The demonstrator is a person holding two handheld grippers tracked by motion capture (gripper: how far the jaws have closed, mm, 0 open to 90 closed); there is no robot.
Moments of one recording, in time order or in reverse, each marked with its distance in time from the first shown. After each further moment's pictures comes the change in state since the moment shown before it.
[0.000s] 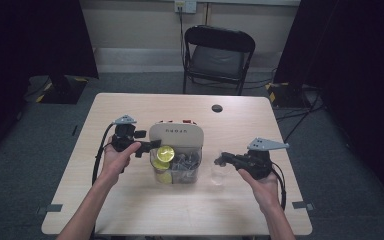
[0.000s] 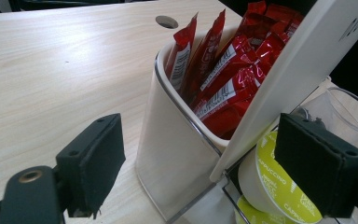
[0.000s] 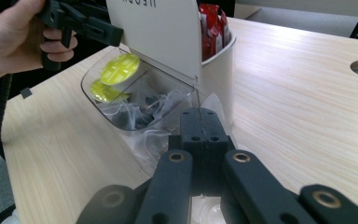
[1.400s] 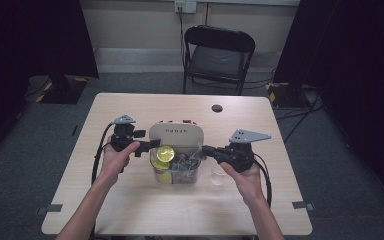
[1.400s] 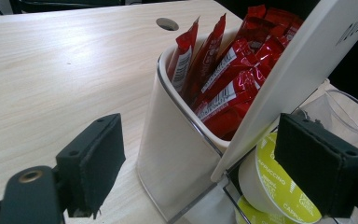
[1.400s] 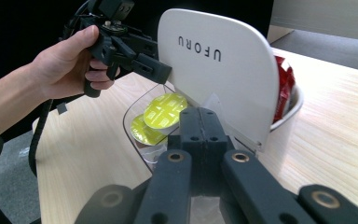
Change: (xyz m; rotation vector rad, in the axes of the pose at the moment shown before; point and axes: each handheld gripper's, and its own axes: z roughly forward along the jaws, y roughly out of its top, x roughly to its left) left arm 0.001 0.000 -0.002 -0.007 -0.002 0.000; right arm 0.028 0.033 0.030 -0.057 0.118 -0.059
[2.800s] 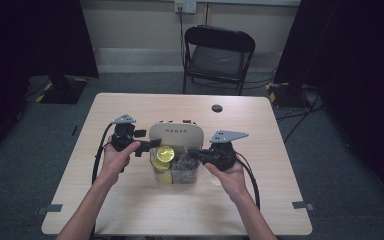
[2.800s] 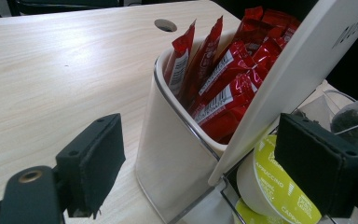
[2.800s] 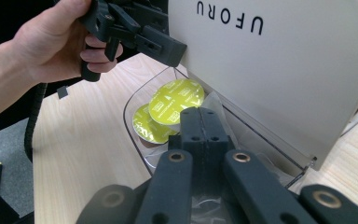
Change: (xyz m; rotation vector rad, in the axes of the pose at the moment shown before) left arm -0.001 0.001 0.001 -0.002 -0.005 0.006; right arm 0.004 -0.006 0.045 0.080 0.050 -0.011
